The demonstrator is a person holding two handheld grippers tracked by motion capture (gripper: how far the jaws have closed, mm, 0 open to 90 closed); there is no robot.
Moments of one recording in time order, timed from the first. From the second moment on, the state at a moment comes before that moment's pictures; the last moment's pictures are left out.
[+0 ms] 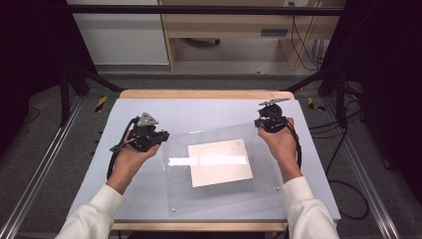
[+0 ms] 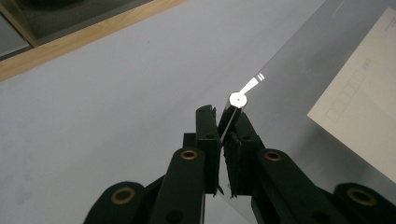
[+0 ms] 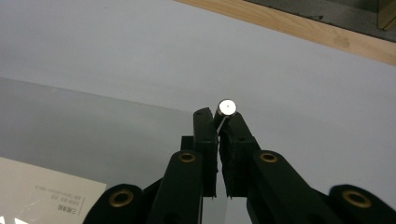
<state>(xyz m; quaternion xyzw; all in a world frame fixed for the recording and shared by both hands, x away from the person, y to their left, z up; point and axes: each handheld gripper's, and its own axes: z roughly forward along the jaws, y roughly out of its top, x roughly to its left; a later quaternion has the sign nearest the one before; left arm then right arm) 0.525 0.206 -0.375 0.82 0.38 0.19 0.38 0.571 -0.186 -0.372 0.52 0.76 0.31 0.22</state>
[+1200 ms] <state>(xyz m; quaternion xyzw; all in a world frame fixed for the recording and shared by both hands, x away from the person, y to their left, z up) 0.563 0.227 -0.427 0.85 0.38 0.16 0.32 0.554 -0.158 -0.423 0.52 0.79 0.26 0.20</state>
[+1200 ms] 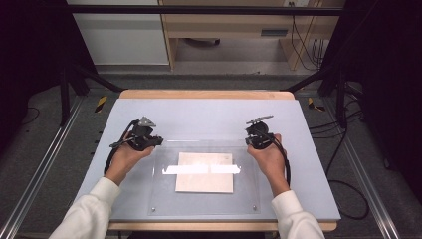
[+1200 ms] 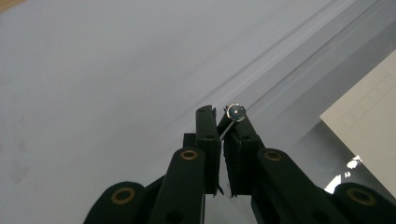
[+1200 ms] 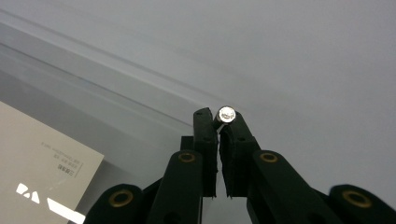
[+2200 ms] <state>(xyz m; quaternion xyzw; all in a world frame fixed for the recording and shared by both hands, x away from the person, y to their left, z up) 0.546 0.226 -0.443 0.82 0.37 0.24 0.36 0.535 -0.178 -0.445 0.46 0.78 0.33 0.26</state>
